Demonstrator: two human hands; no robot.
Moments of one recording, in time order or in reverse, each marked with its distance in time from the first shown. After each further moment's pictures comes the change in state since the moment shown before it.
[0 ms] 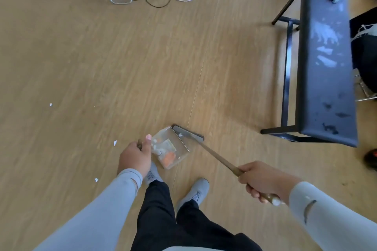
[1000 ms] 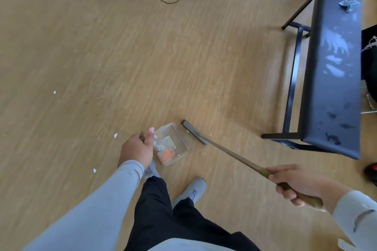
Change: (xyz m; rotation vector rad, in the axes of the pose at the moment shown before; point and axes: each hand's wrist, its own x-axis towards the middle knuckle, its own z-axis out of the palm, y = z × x) left_hand 0.008 0.002 0.005 0.009 0.034 -0.011; right_hand -0.013 0.039 -0.068 0.314 -0.019 0.035
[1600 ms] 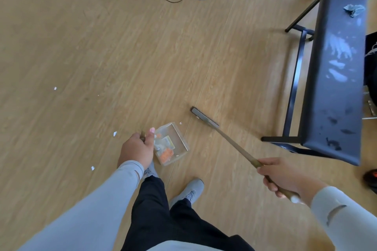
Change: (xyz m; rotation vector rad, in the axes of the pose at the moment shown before) left_hand 0.000 0.000 0.004 0.009 0.005 0.012; right_hand 0.023 -0.023 0.024 -0.127 0.130 -0.062
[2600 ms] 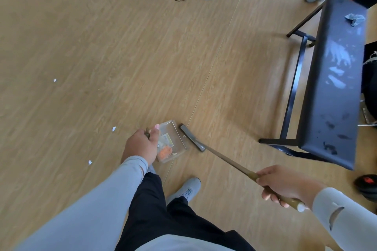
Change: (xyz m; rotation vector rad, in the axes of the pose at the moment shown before) left_hand -0.004 -0.002 -0.003 -0.023 -0.017 -0.013; right_hand -0.027 -0.014 0.016 -0.279 -0.059 0.119
